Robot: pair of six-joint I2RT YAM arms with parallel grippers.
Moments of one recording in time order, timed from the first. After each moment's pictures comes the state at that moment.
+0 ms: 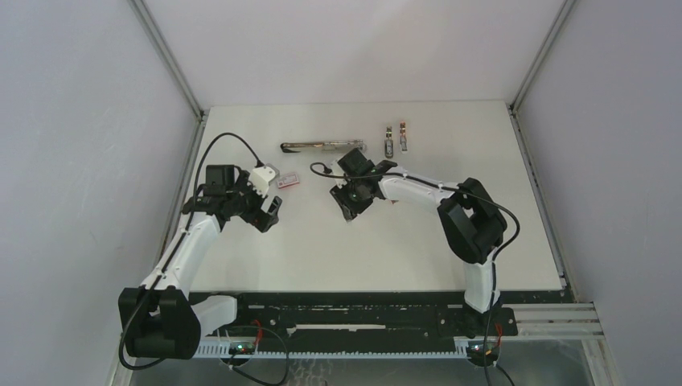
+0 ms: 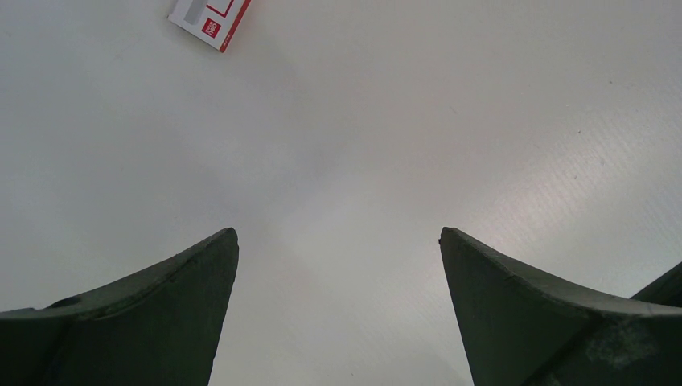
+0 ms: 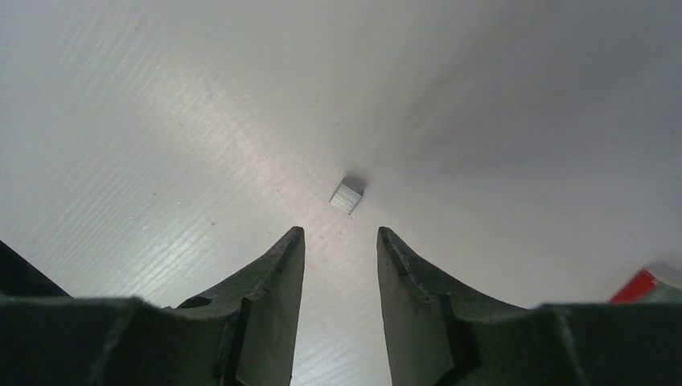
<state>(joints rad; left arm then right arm) -0.04 1.13 0.81 -0.59 0.40 0.54 0.73 1.93 1.42 -0.58 -0.17 0.00</state>
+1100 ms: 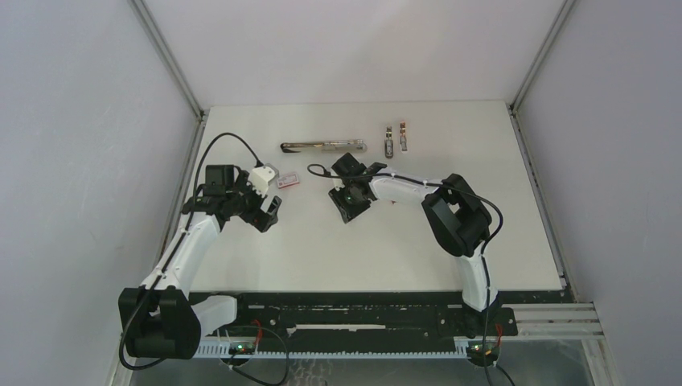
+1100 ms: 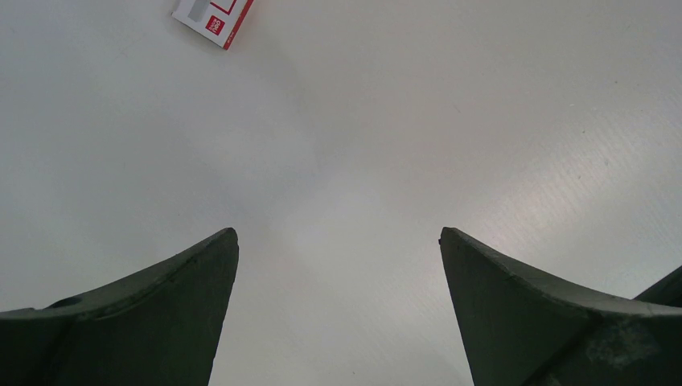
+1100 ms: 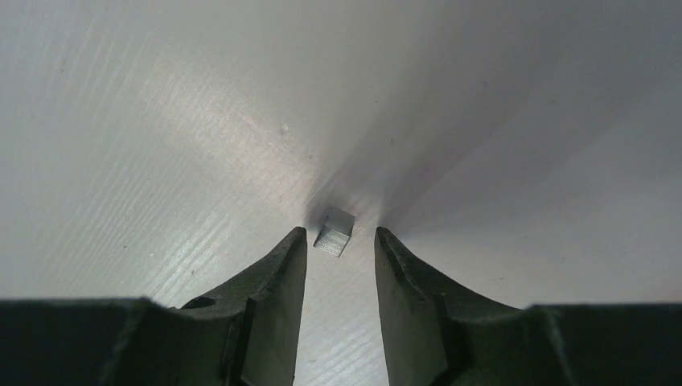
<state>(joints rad) -0.03 1.13 0.81 -0.59 0.40 0.54 0.76 2.06 1.48 -0.60 -0.12 0.11</state>
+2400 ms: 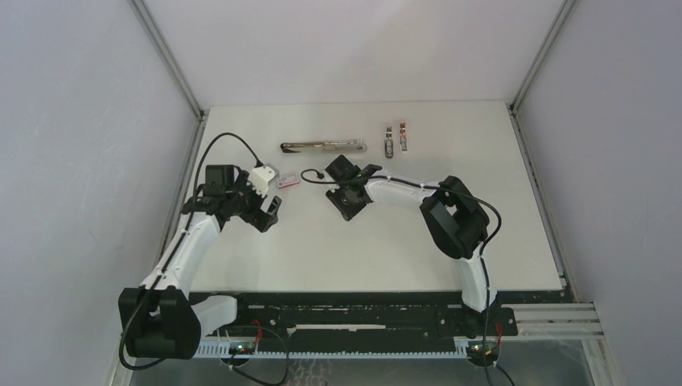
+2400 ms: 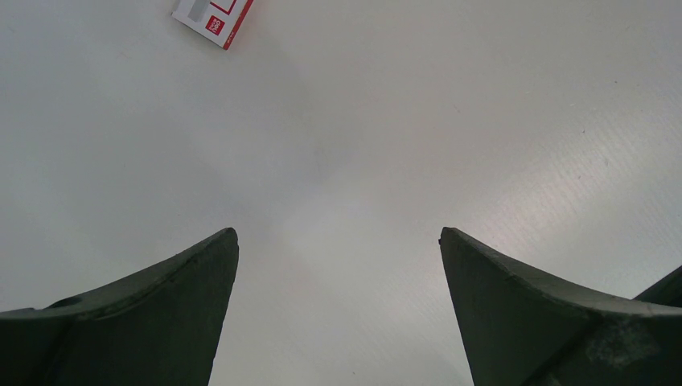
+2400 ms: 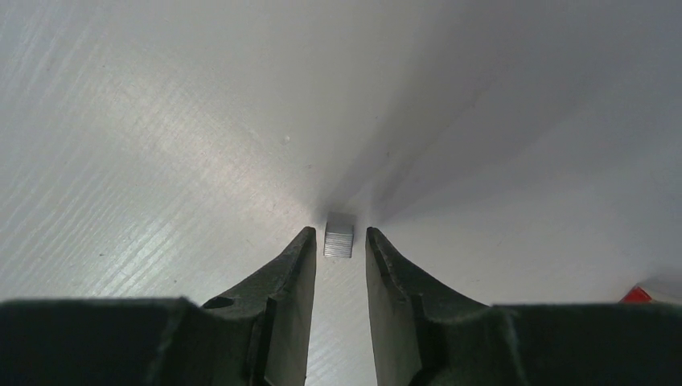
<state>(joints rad) -0.03 1.13 0.81 -0.59 0.40 0.54 0.80 2.06 1.51 -0.60 -0.02 0.04</state>
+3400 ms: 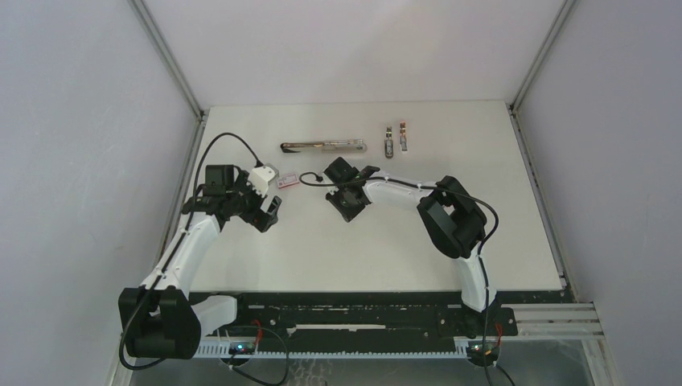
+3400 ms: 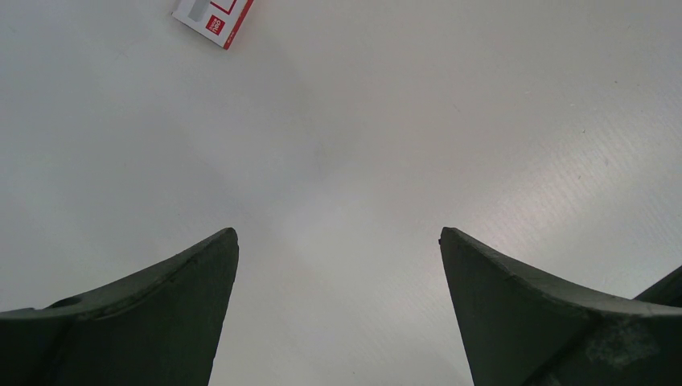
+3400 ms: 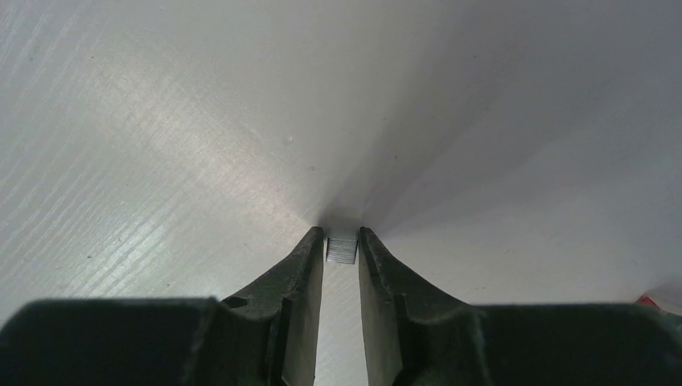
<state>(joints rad) -0.03 1.13 0.81 -0.59 0.40 0.54 0.81 2.08 1.51 -0.60 -0.02 0.01</state>
